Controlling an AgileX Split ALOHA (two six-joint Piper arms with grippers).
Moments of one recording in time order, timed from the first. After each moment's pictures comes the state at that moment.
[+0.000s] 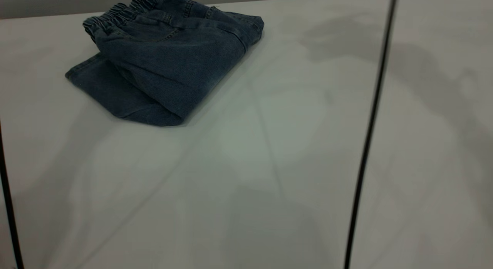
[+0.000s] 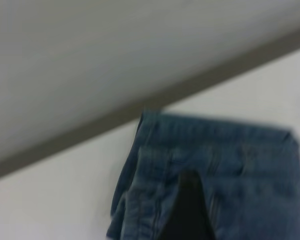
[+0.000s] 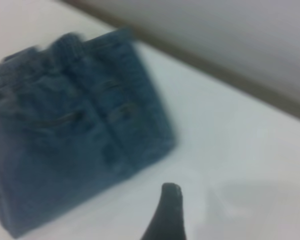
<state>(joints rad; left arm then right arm) -0.25 2.20 -2.44 -0.01 1.22 0.16 0.22 2.20 -2.41 0.32 1.22 -0.32</state>
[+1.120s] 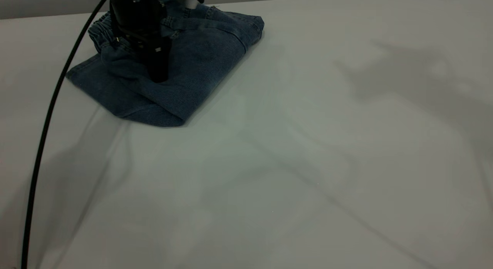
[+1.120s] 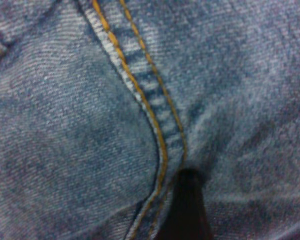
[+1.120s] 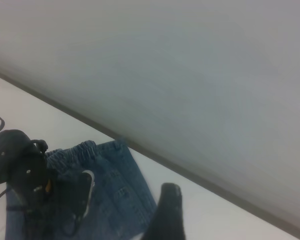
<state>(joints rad) -0.26 2.55 -2.06 -0.04 1.20 0.77 0.22 1.83 -2.41 0.31 1.22 -0.31</state>
